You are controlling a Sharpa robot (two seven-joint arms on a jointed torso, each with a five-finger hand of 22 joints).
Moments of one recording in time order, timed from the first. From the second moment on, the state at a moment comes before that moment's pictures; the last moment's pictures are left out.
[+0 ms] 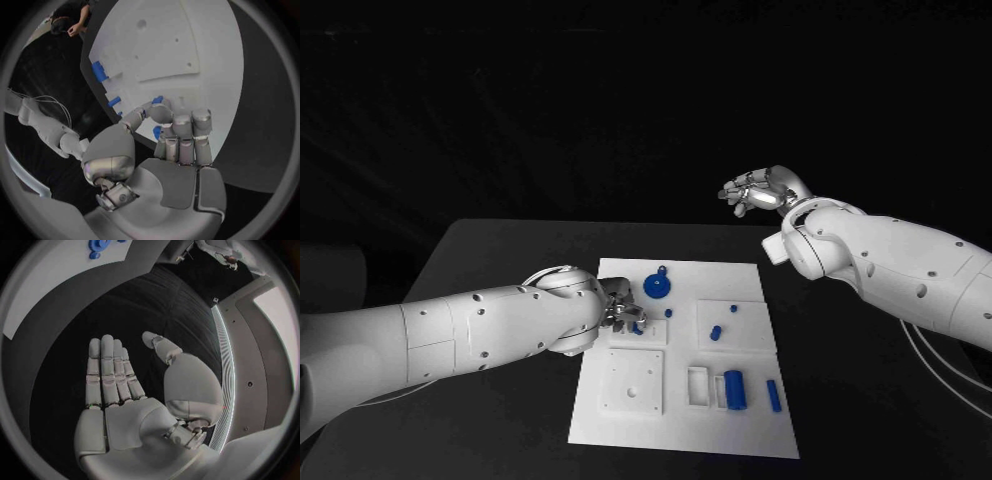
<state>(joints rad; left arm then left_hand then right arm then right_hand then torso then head) 1.31 -0.58 -0.24 1.34 -1.10 -0.08 -0.47 0.75 0.01 0.71 -0.29 0.44 1.08 0.08 0.46 0.90 1.43 -0.12 0.96 0.60 1.18 -0.16 1.41 0.69 0.09 1.01 -0.16 1.17 1.31 1.31 -0.59 0.03 1.08 -0.65 -0.44 0.06 0.98 -0.20 0.59 -0.21 0.42 0.80 0.20 0.27 0.43 0.92 0.10 0.69 0.43 0.97 0.04 0.78 0.67 0.24 0.83 0.15 0.59 1.14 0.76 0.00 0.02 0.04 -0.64</state>
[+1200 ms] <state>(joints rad) 1.29 -0.60 -0.24 1.38 -1.13 -0.16 -0.46 0.74 0.01 0.71 -0.29 0.42 1.08 0.08 0.47 0.99 1.43 -0.12 0.96 0.60 1.18 -0.17 1.41 0.68 0.09 1.01 -0.16 1.18 1.31 1.31 -0.59 0.03 1.08 -0.65 -0.43 0.05 0.97 -0.19 0.58 -0.22 0.43 0.80 0.20 0.27 0.43 0.92 0.10 0.69 0.42 0.97 0.04 0.78 0.66 0.25 0.82 0.16 0.59 1.15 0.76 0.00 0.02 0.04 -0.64</state>
